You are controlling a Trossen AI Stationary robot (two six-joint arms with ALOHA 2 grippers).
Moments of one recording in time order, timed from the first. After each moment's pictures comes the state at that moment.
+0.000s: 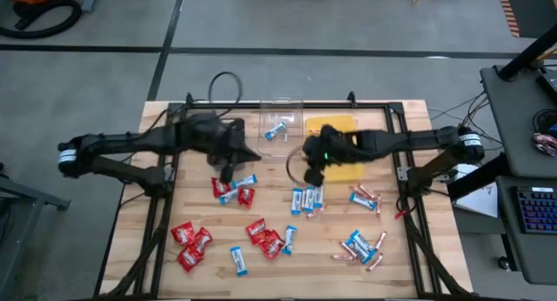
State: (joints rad) left arm 0.17 1.06 0.88 -0.16 0.27 0.14; right arm -0.06 1.50 1.30 -0.64 0.24 0.19
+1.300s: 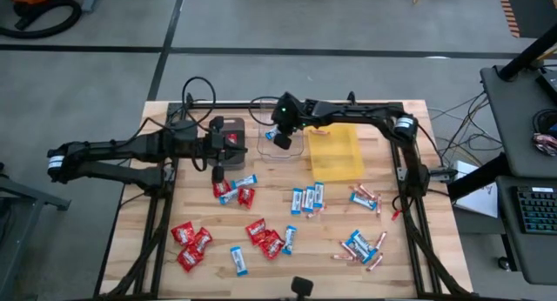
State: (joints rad) left arm 0.15 0.89 0.74 -0.14 0.03 0.17; right arm -0.44 2.09 1.59 -0.40 -0.01 -0.15
